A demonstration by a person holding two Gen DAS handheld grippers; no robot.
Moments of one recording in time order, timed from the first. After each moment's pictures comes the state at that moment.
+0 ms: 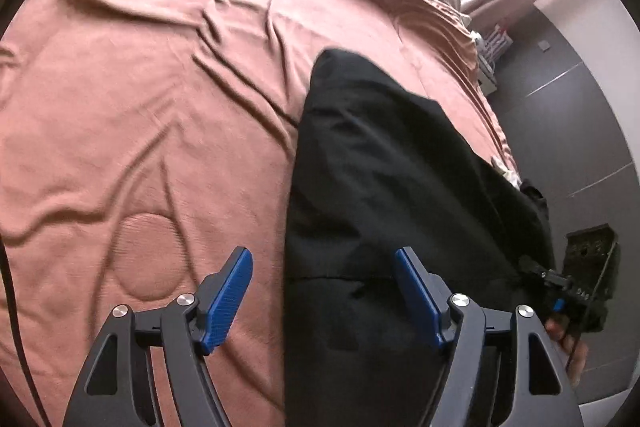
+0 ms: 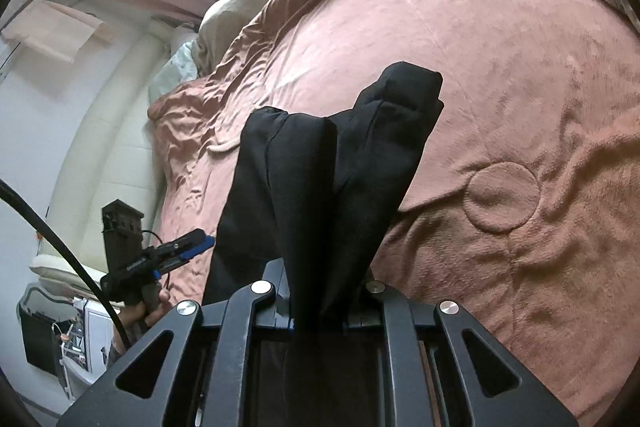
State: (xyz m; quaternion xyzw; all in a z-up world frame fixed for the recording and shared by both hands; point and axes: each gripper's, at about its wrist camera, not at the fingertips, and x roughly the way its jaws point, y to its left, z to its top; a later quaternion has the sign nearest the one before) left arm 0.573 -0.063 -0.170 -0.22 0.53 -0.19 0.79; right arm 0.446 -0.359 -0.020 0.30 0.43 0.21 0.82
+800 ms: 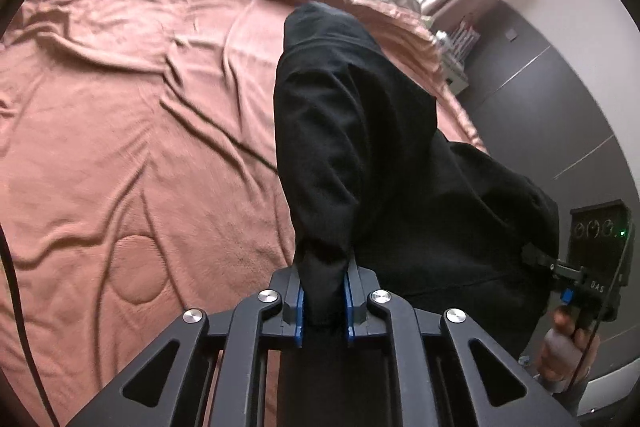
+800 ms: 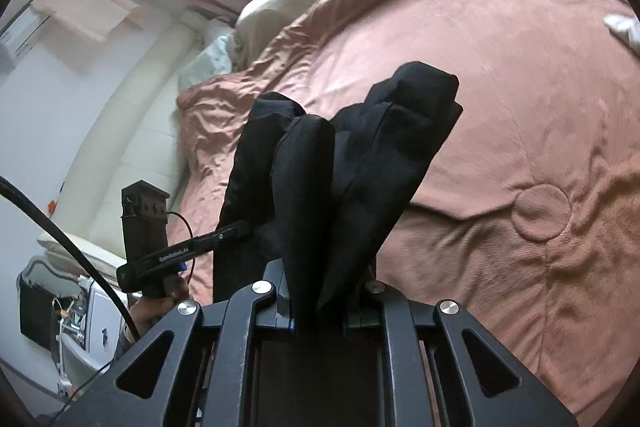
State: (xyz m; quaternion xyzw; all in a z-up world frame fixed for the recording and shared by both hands) left arm 0.540 -0.066 -0.108 -0.19 0.48 -0.23 0.83; right arm 0.422 -0.335 0.036 0.26 0.40 0.26 0.84
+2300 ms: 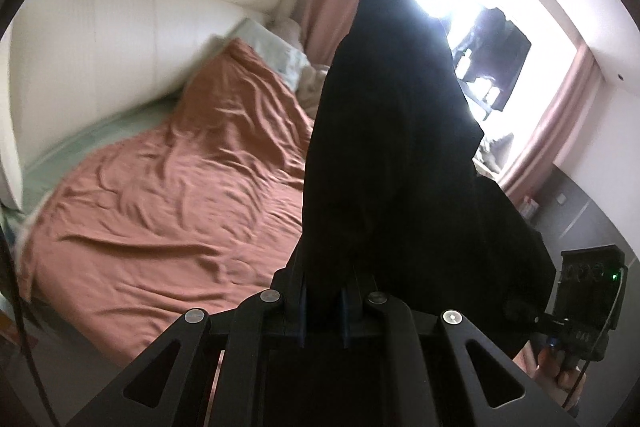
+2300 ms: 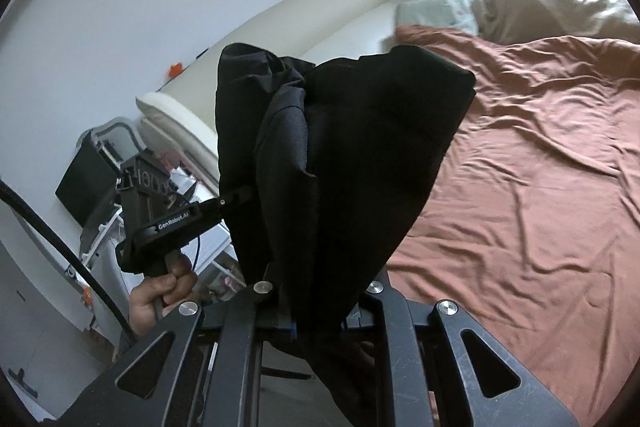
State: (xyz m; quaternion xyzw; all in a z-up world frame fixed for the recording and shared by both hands) left arm 0.284 0.357 0.072 -0.25 0.26 0.01 0.93; right arm 0.385 0.039 0.118 0.11 0.33 0.52 0.78
